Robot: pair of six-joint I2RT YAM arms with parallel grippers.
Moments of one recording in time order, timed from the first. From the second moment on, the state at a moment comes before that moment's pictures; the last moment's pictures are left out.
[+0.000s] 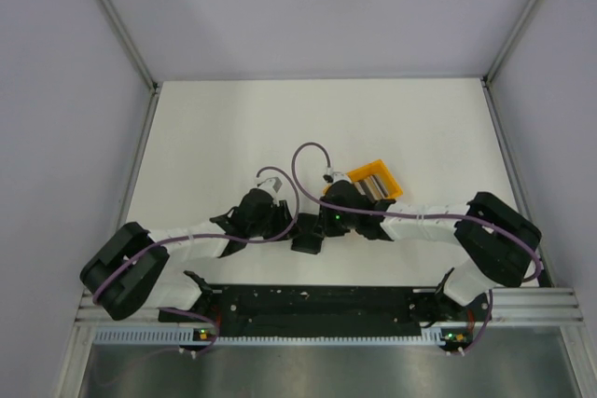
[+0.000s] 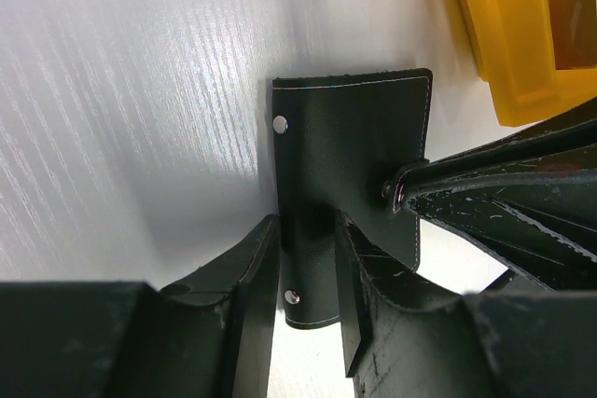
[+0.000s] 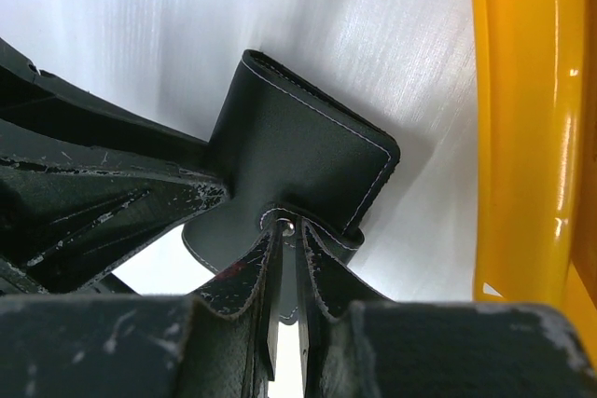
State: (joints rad) left arm -0.72 1.32 0.39 0.20 0.15 -0.77; right arm 0.95 1.54 0.71 0.03 -0.01 0.79
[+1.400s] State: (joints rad) left arm -0.72 1.32 0.39 0.20 0.15 -0.76; right arm 0.95 1.69 0.98 -0.31 0.02 0.77
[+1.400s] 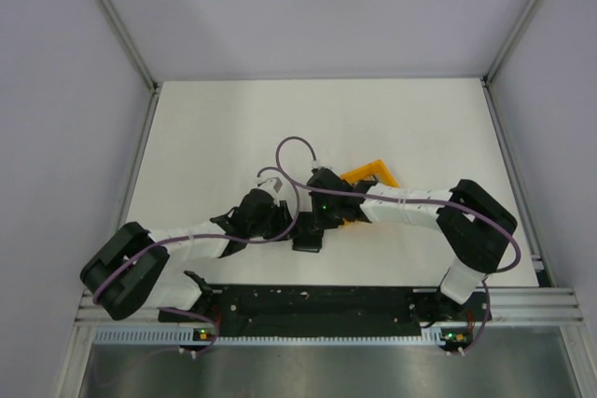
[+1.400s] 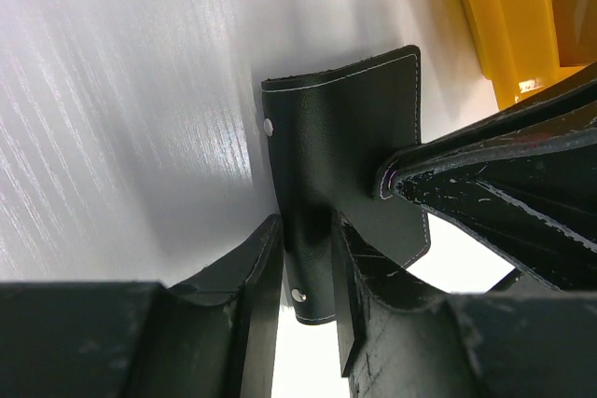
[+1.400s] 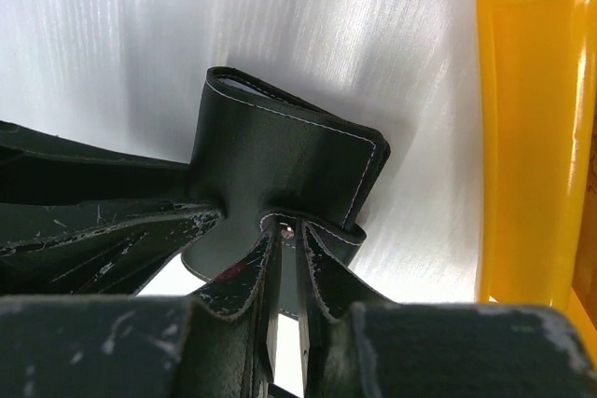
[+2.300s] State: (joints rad) left arm -0.72 1.32 0.39 0.20 0.15 -0.76; right arm 0.98 1.75 1.08 -0.41 0.10 0.76
